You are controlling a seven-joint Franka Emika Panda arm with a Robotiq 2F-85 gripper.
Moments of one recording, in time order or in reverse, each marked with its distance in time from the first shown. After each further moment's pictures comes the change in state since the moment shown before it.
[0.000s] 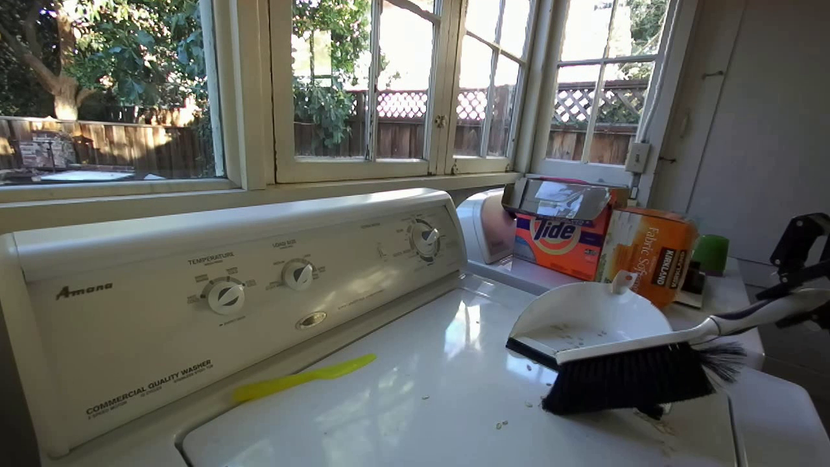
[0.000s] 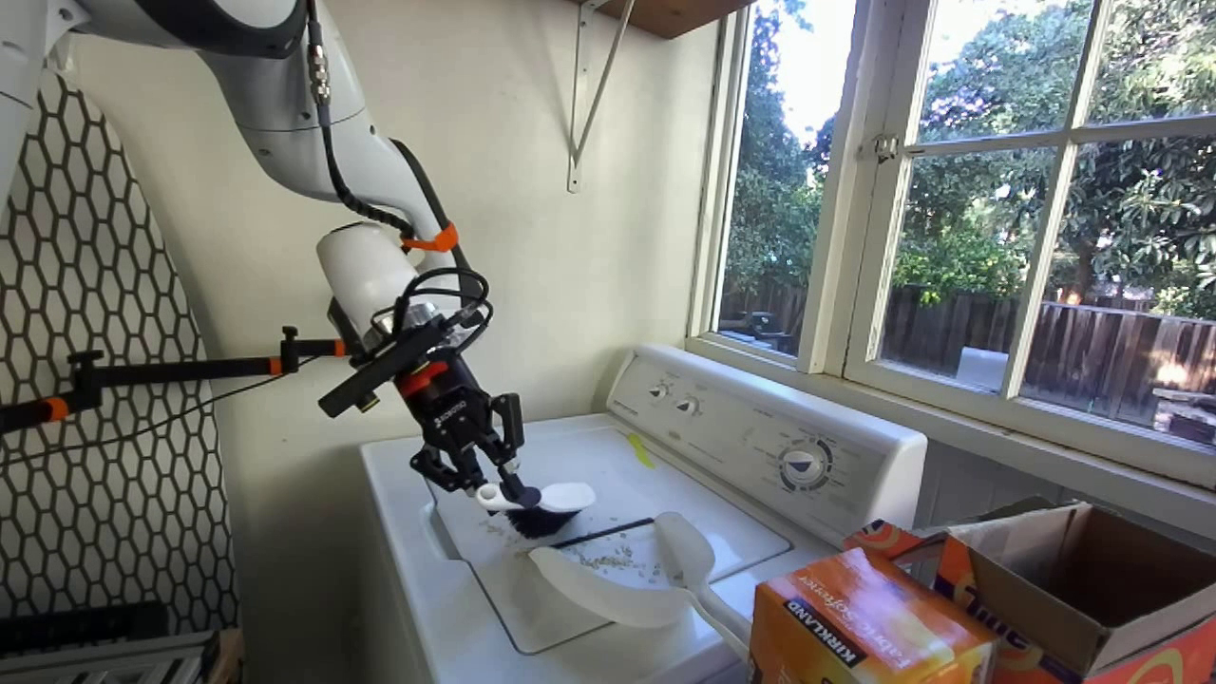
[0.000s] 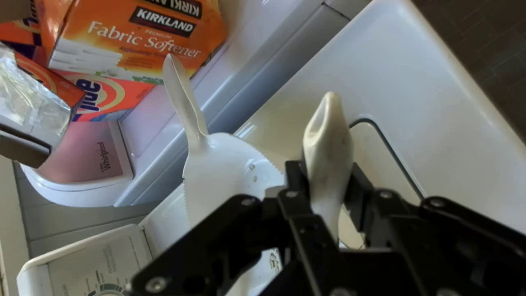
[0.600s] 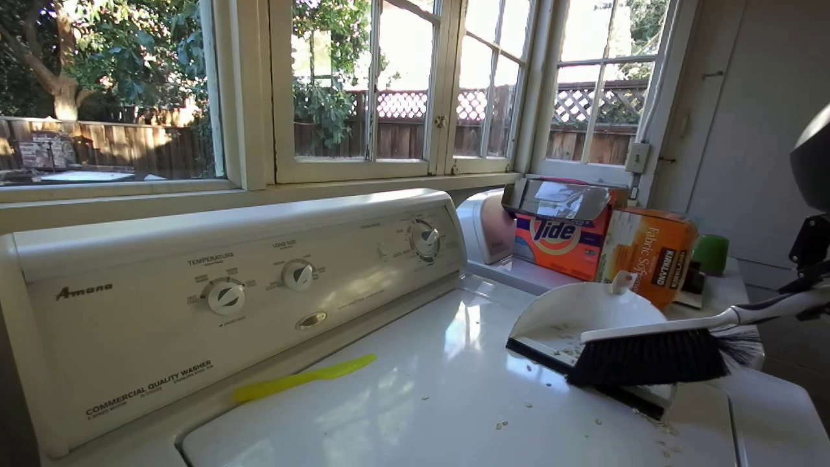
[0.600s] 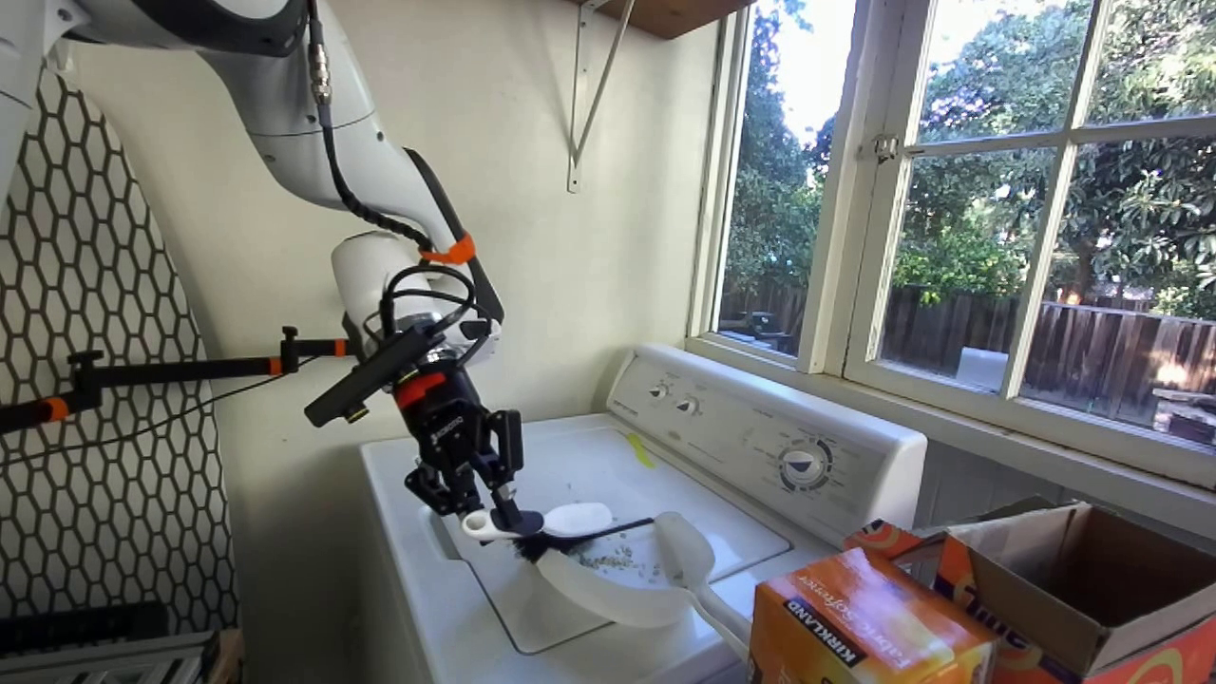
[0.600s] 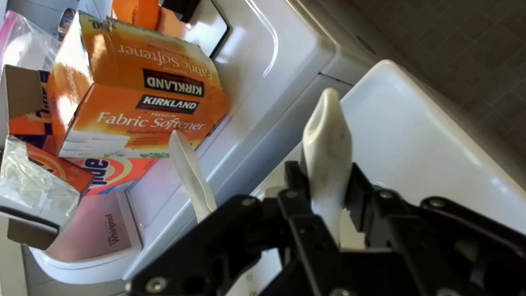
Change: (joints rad) arm 0.127 -0.002 -0.212 -0.025 0.070 0.024 0.011
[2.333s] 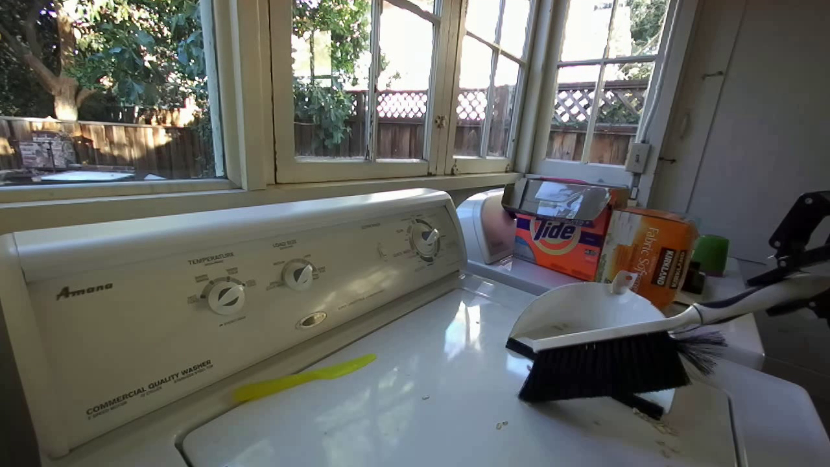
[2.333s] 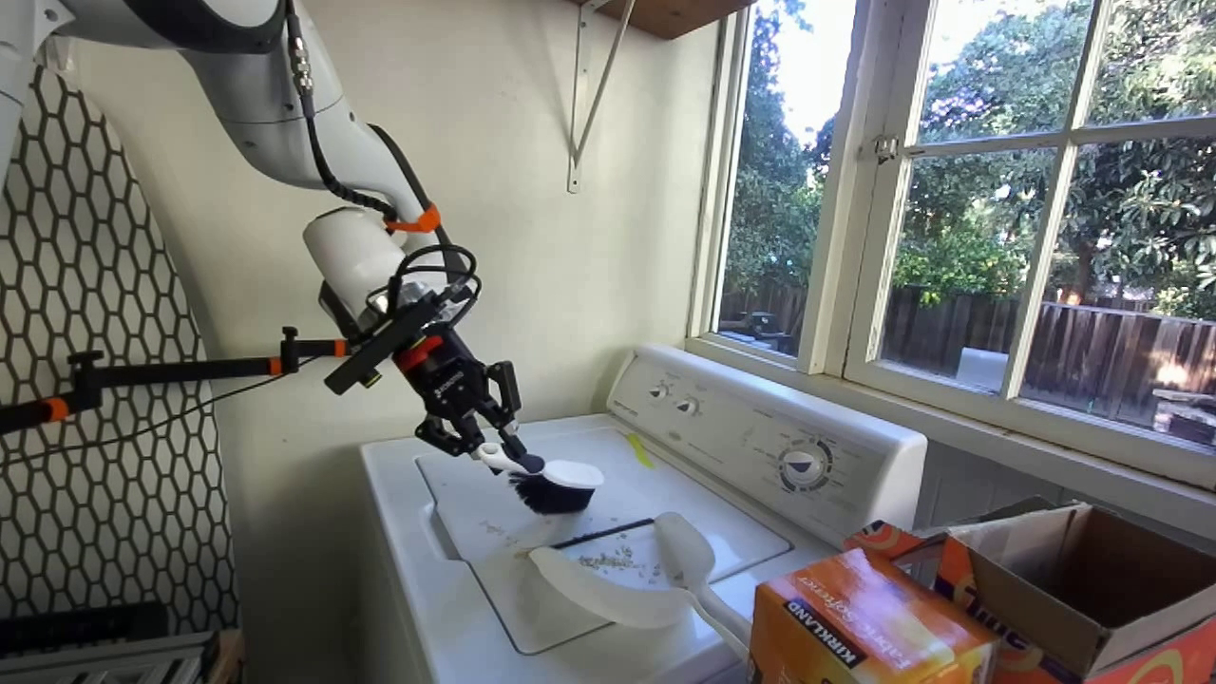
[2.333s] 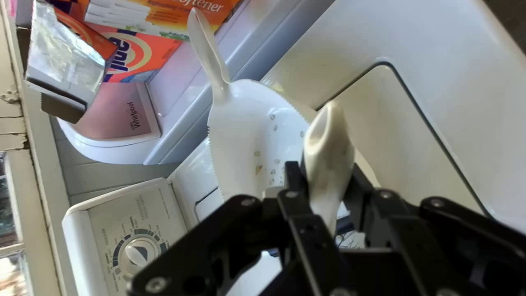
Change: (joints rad) arm 0.110 -0.009 0.043 0.093 -0.067 -0.014 0.006
